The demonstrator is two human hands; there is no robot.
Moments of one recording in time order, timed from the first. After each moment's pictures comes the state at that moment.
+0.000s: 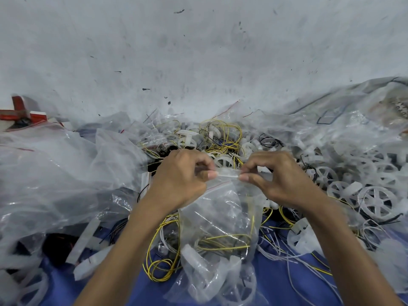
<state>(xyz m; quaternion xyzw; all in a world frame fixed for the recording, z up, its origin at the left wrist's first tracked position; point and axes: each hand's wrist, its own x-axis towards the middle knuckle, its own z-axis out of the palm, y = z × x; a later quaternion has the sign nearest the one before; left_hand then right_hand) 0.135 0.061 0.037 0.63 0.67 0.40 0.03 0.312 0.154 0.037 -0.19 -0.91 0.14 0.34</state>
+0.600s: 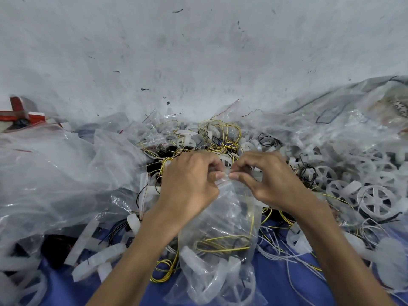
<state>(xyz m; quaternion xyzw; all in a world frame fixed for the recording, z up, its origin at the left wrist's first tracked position) 0.155 0.062 0.033 0.62 0.68 0.39 -0.08 0.301 0.151 0.033 -0.17 -0.92 0.09 0.36</state>
